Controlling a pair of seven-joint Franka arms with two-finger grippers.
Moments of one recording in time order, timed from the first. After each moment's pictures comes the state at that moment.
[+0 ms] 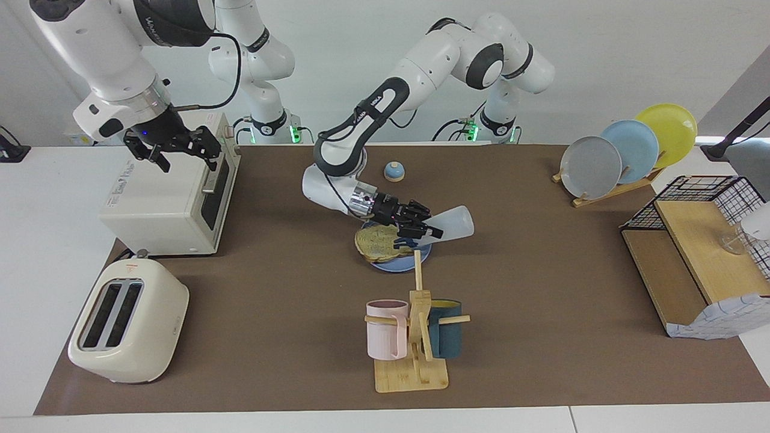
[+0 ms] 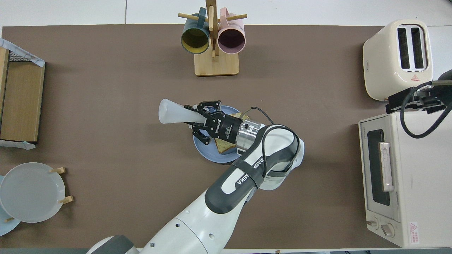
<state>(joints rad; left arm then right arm) -0.99 0.84 -0.06 -1.28 1.19 1.16 0.48 0.06 0.03 -0.08 -1.55 0.03 1.49 0.00</state>
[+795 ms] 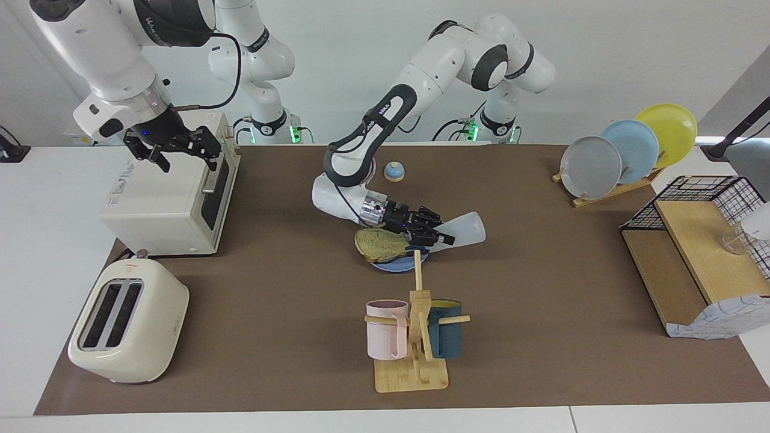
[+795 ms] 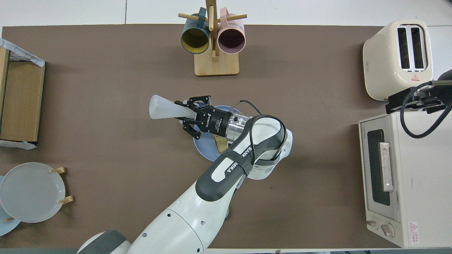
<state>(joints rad) -0.90 0.84 -0.05 -1.31 1.20 1.19 0.49 0.06 0.03 -0.08 -1.55 0.03 1.49 0.00</state>
